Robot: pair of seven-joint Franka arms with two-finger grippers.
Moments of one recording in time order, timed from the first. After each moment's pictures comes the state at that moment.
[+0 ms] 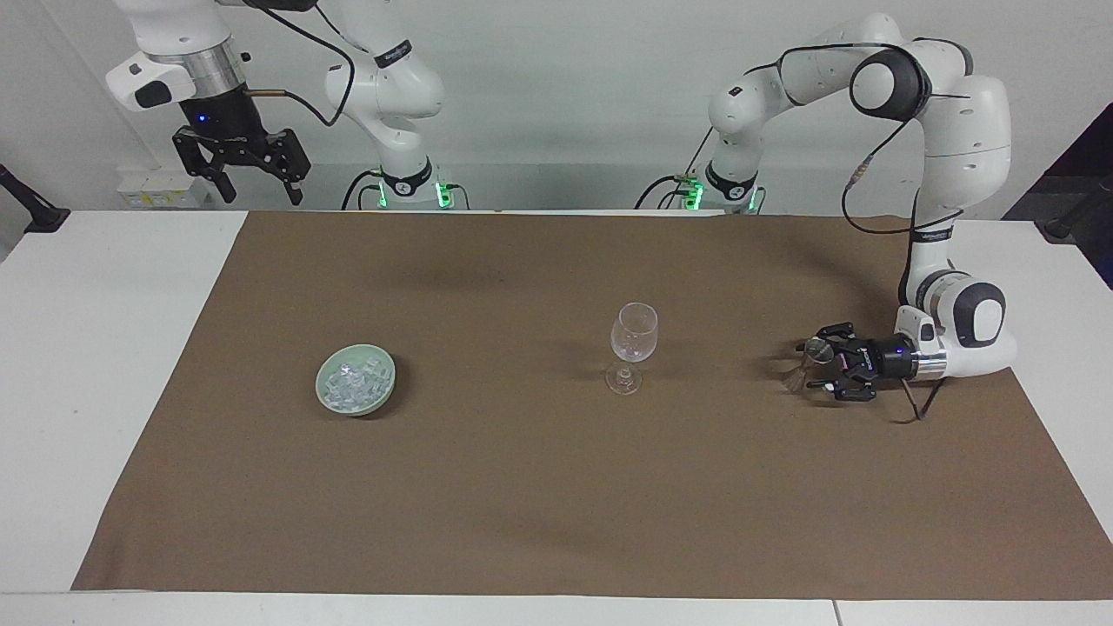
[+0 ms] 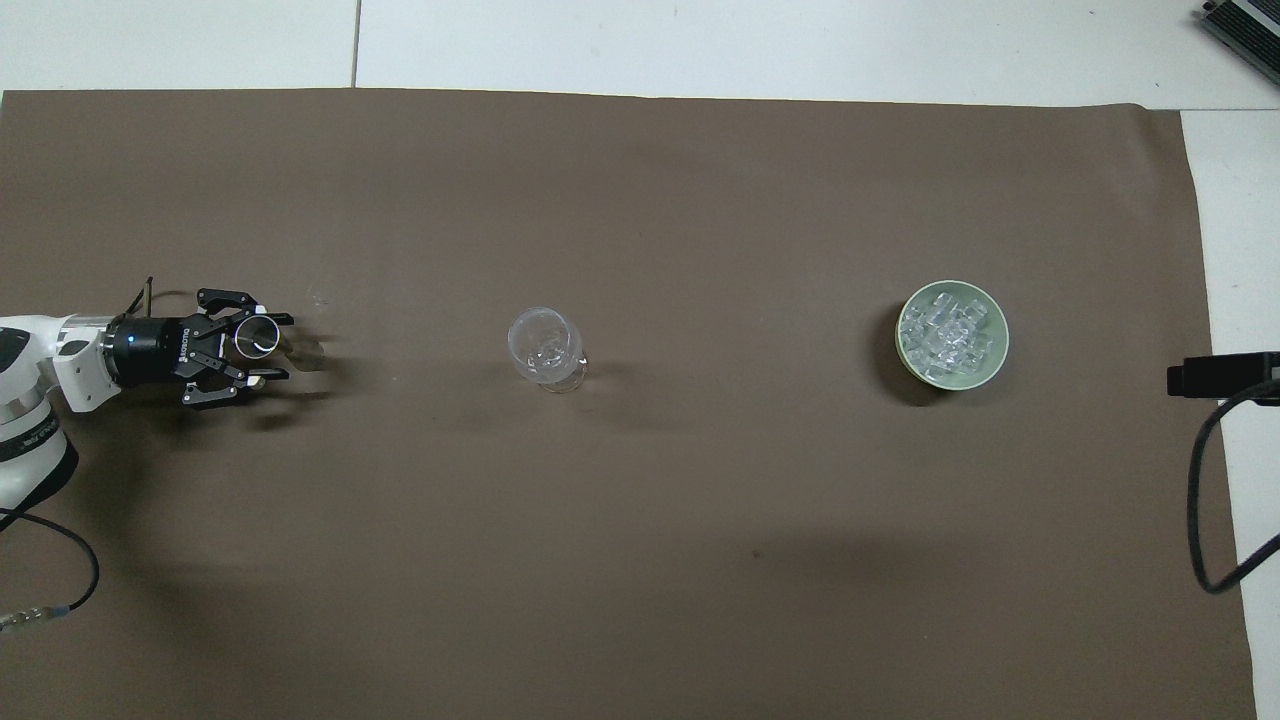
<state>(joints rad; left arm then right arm) 0.58 0.72 -0.23 -1.74 -1.10 1.46 2.31 -0.08 -0.22 0.00 -1.77 0.00 1.64 -0.02</state>
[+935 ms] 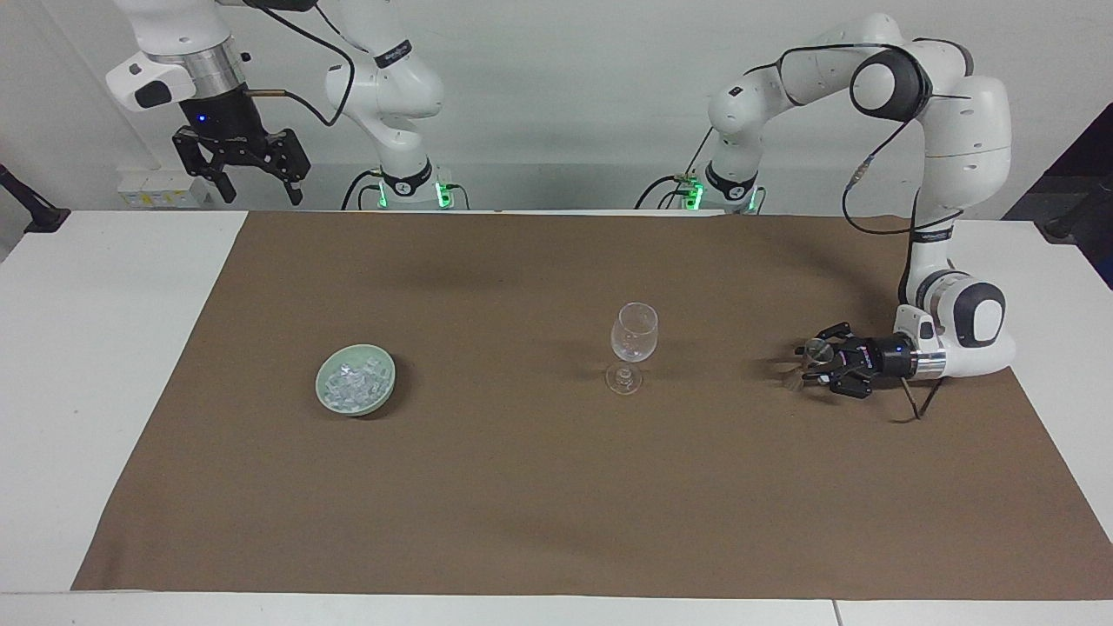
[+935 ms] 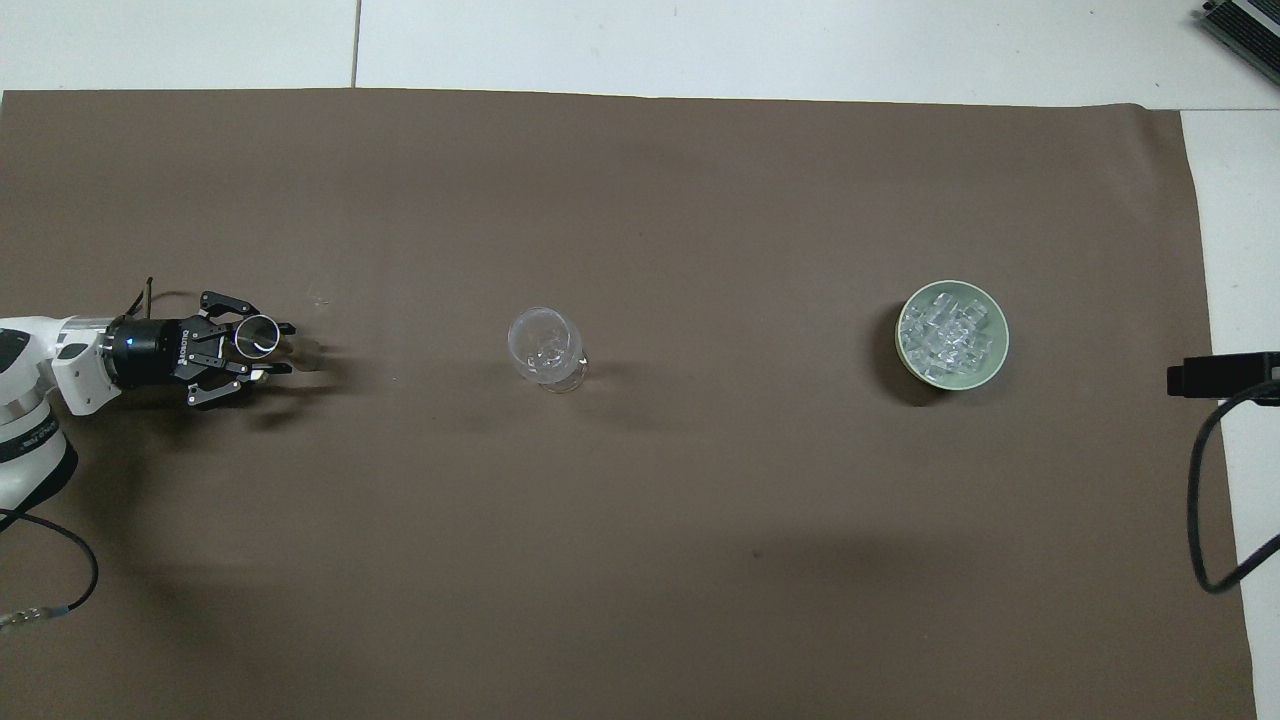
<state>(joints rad) 0.59 0.72 -0.23 -1.74 -1.10 1.45 2.33 -0.08 -0.22 0.00 -1.77 0.00 1.64 -0.02</state>
